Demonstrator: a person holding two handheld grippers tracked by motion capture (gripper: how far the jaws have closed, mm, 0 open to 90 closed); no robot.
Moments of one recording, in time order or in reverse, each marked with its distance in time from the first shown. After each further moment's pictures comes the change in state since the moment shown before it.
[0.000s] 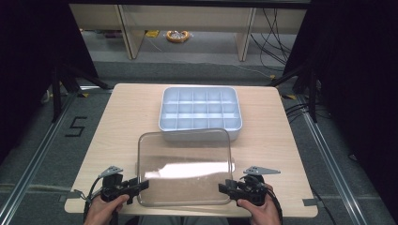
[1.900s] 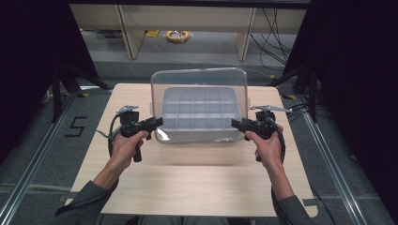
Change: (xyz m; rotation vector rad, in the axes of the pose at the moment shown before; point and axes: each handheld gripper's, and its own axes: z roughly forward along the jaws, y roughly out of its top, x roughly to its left) left arm -0.029 0.171 0.052 -0.207 0.053 0.020; right arm -0.059 0.161 -0.008 -0.207 -0.197 0.033
